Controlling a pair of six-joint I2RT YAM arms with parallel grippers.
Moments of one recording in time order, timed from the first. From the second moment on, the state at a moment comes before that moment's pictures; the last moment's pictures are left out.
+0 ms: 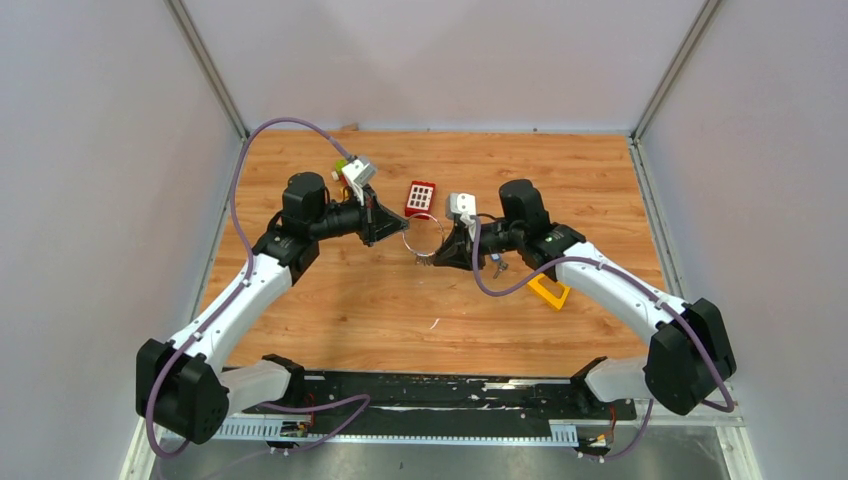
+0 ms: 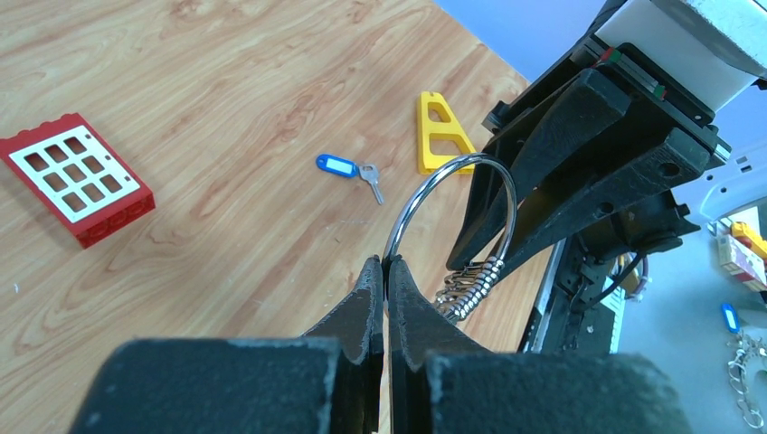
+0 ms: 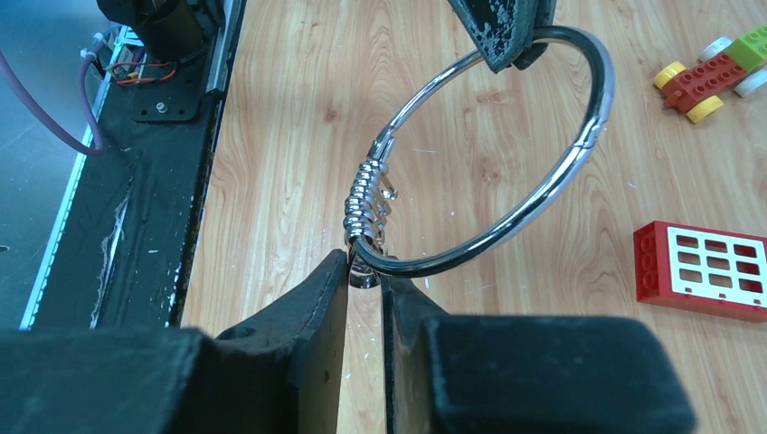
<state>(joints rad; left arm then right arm) -0.39 1.15 0.90 -0.02 0.75 -0.22 0.60 1.34 0.97 -0.12 -0.91 -0.41</state>
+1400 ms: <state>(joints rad) -0.39 1.16 0.87 -0.09 0.74 -0.04 0.60 1.34 1.03 -0.35 -0.83 -0.57</state>
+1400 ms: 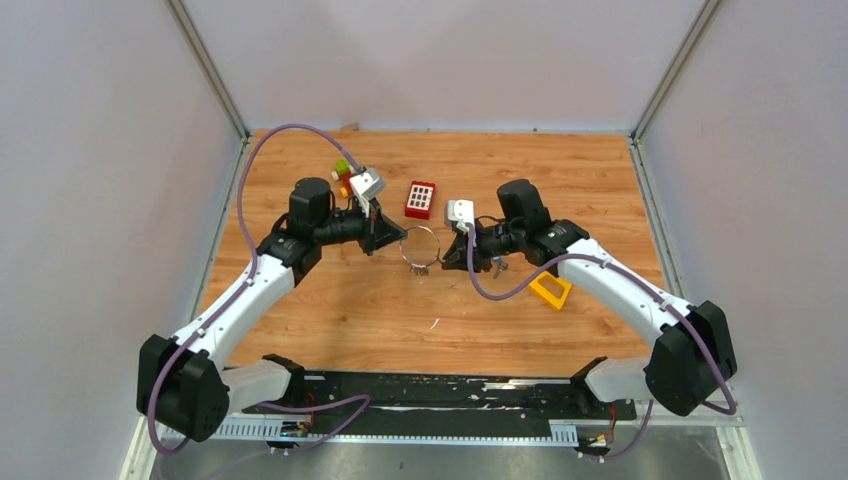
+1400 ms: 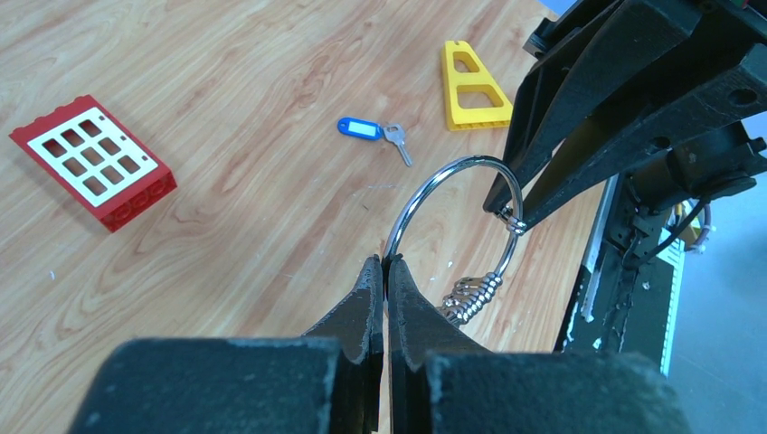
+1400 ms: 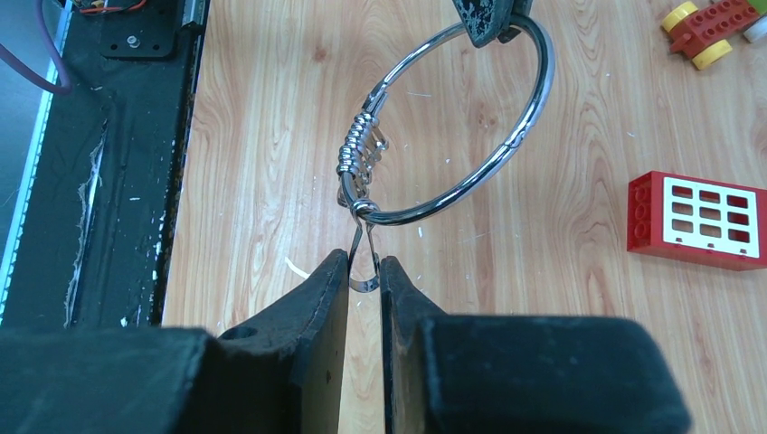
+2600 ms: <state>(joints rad) -0.39 1.16 0.84 -0.03 0.78 -0.07 0.60 1.36 1.04 -0.36 -0.85 -0.56</state>
